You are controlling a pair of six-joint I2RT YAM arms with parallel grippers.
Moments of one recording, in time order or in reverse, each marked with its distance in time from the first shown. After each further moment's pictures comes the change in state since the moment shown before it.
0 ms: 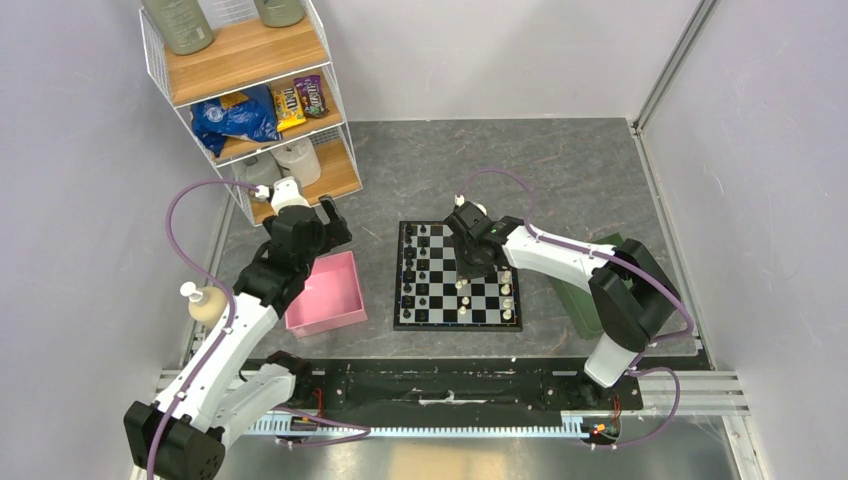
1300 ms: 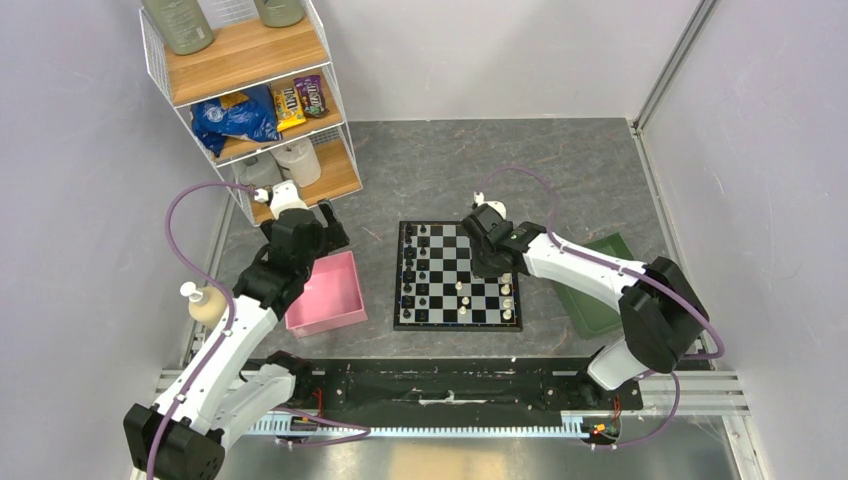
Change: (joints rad) left arm 0.000 -0.014 -0.013 -0.029 -0.039 0.011; right arm -0.016 -0.143 -0.079 -0.014 0.092 0.019
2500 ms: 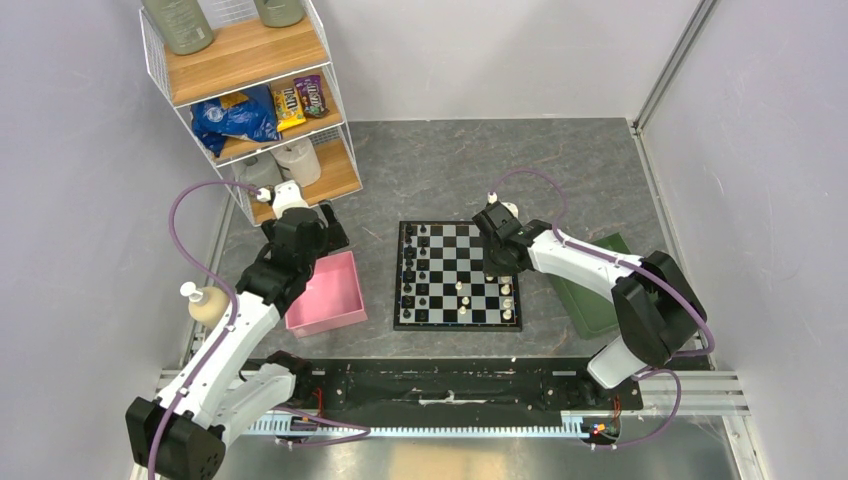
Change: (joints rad) left arm 0.000 0.024 -0.003 0.000 -0.025 0.012; right arm -0.100 0.020 -0.061 0.031 -0.015 -0.016
